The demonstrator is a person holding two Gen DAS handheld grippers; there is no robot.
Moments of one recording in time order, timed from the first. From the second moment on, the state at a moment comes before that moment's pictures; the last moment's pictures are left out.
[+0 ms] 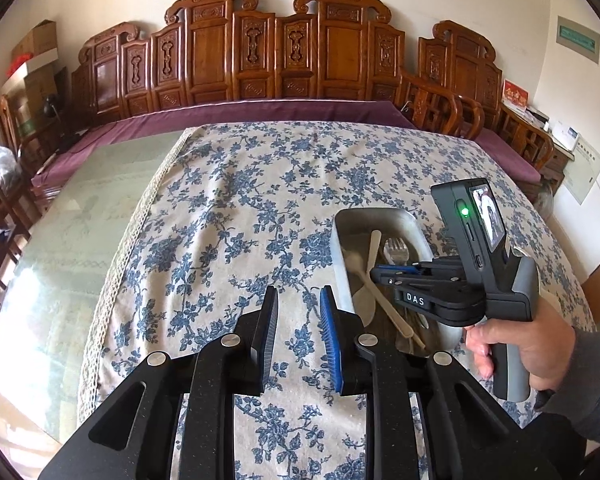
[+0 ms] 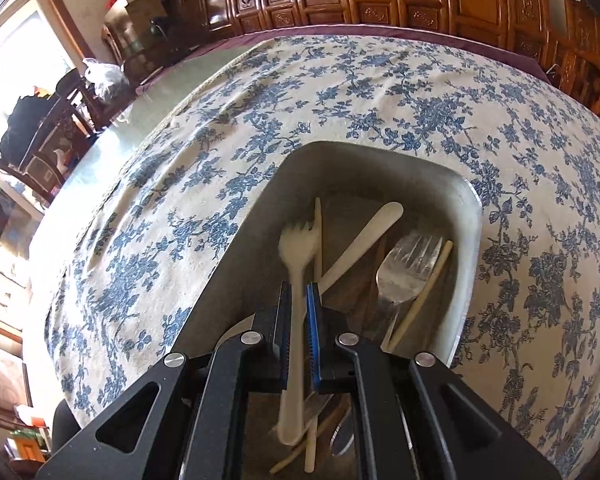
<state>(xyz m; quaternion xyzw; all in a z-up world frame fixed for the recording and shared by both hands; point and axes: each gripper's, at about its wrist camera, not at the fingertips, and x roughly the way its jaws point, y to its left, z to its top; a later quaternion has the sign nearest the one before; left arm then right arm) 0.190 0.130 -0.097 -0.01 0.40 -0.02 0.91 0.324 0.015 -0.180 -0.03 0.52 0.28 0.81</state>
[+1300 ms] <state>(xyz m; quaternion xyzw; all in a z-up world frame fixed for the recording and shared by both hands) 0.234 -0.060 -0.128 0.04 0.44 -0.12 0.89 0.247 -0.329 -0.162 -0.02 0.48 0.12 0.87</state>
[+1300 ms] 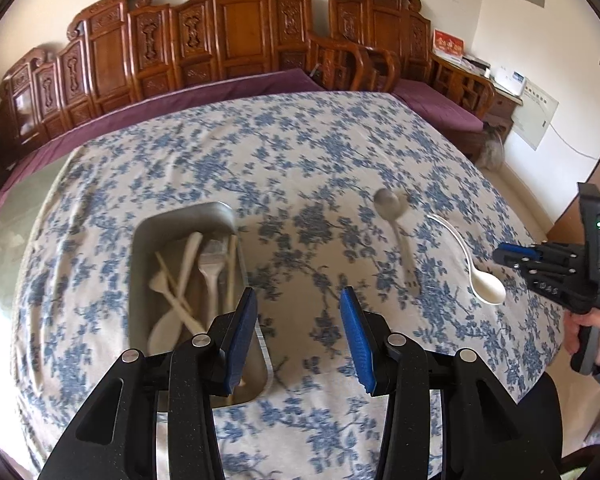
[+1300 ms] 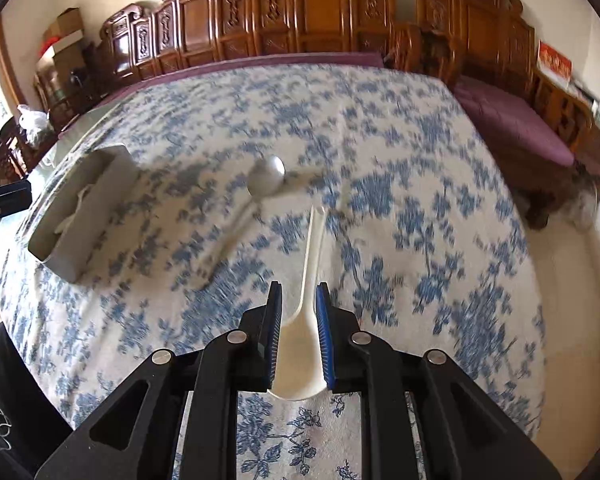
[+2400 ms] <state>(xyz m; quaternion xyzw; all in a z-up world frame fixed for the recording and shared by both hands) 0.332 -0.194 -0.208 0.09 0.50 -0.17 0.85 0.254 -0.359 -0.194 0.00 0.51 0.12 0.85</state>
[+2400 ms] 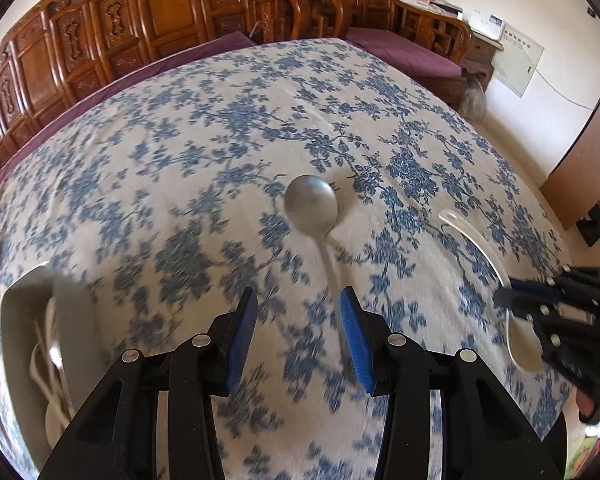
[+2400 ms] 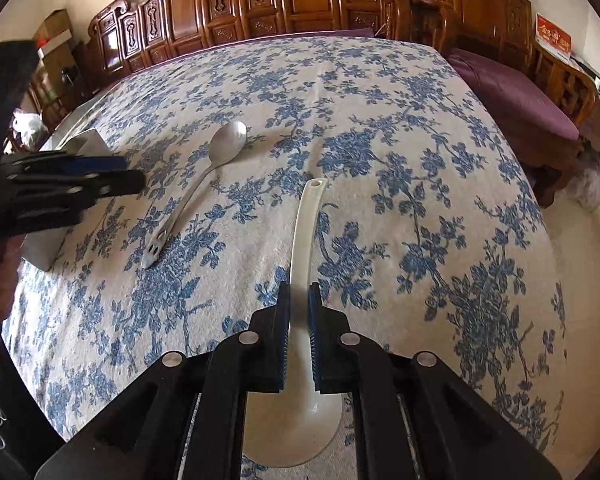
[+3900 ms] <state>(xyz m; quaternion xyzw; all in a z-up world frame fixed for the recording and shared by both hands) 0.279 -0.164 -0.160 0.10 0.48 -0.19 0.85 0.219 -0.309 -0.137 -0.01 0.47 0.13 0.87</state>
